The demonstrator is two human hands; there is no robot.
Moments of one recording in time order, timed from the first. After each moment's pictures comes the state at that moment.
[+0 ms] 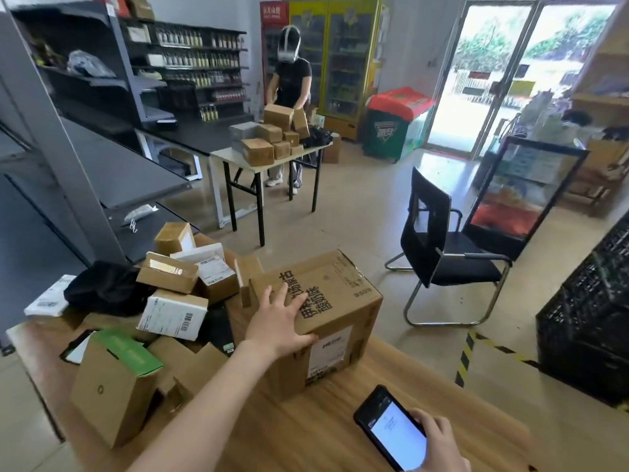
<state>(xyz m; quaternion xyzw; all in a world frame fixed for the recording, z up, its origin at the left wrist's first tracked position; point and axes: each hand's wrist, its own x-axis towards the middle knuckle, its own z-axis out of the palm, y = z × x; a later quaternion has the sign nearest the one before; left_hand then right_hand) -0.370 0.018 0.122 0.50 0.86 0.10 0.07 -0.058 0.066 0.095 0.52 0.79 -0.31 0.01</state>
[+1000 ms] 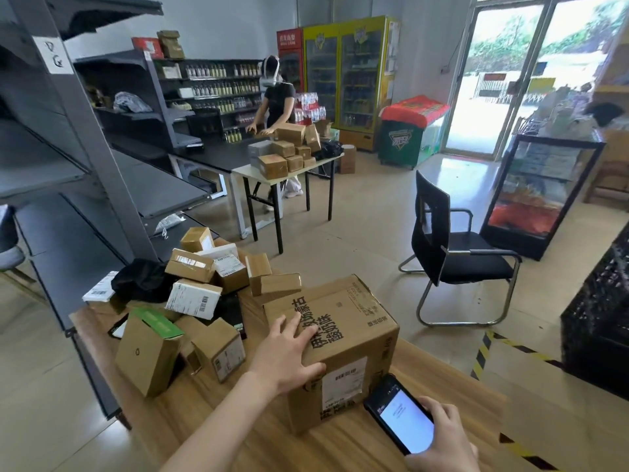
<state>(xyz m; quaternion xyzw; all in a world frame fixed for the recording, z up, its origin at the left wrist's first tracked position) -0.235 -0.054 0.125 0.52 0.85 0.05 0.05 0.035 0.056 0.084 0.53 0.76 -0.37 -0.03</state>
